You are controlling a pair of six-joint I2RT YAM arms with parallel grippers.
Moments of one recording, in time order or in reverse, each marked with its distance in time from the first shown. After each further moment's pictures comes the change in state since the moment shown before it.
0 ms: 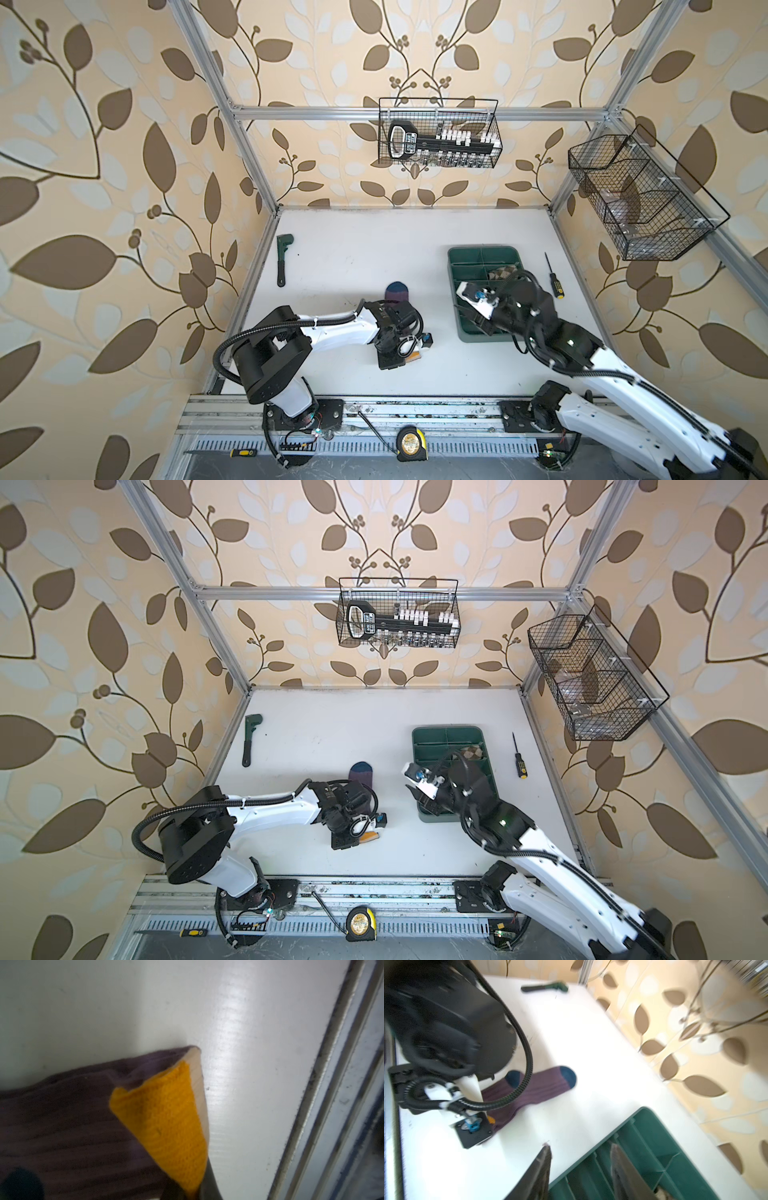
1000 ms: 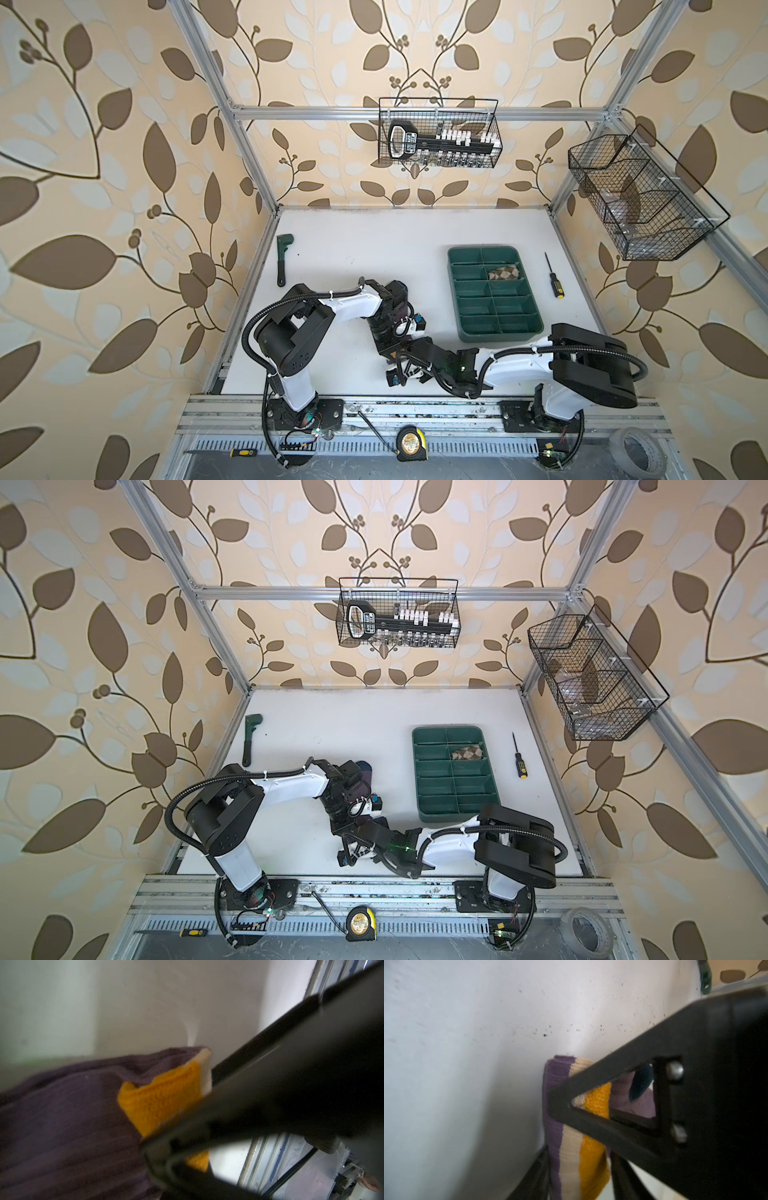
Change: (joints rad) left arm 0.141 0.154 0.114 -0.147 0.227 0.040; right arm 0.534 0.953 -0.011 0.481 0.398 -0.396
